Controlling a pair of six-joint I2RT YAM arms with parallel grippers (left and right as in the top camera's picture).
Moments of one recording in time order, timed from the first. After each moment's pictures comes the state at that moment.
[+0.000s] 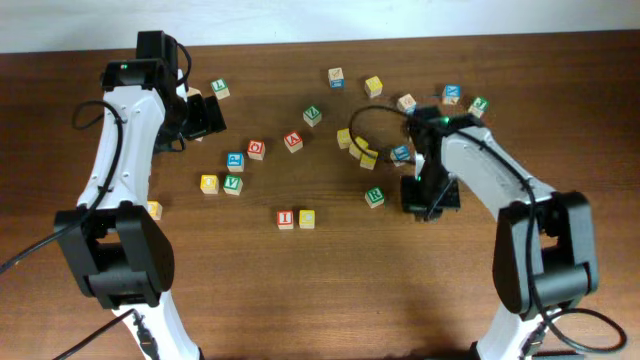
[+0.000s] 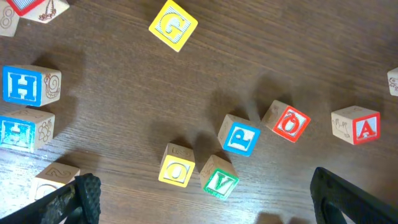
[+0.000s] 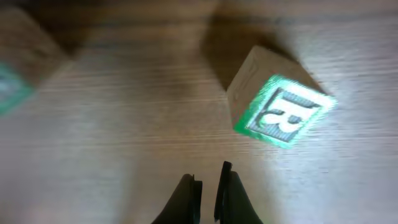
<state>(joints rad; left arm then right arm) 0.02 2.06 1.91 -1.19 0.03 -0.29 0.20 1.93 1.33 -1.14 -0.09 0.31</state>
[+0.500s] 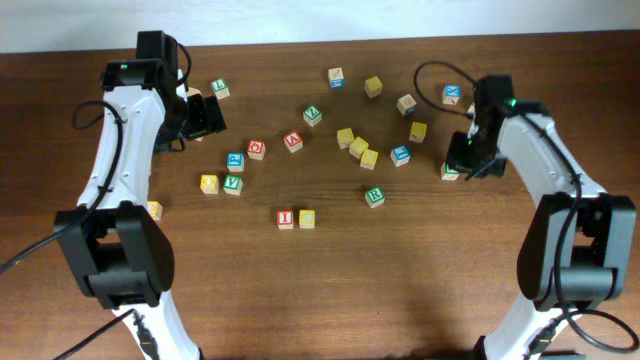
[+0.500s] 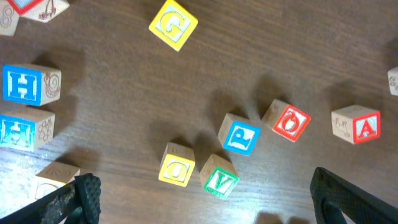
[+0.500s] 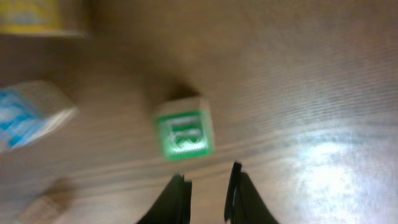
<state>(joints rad) 0.02 2.06 1.91 -1.19 0.03 -0.29 -0.06 1.93 1.48 -0.97 -0.04 0.26</state>
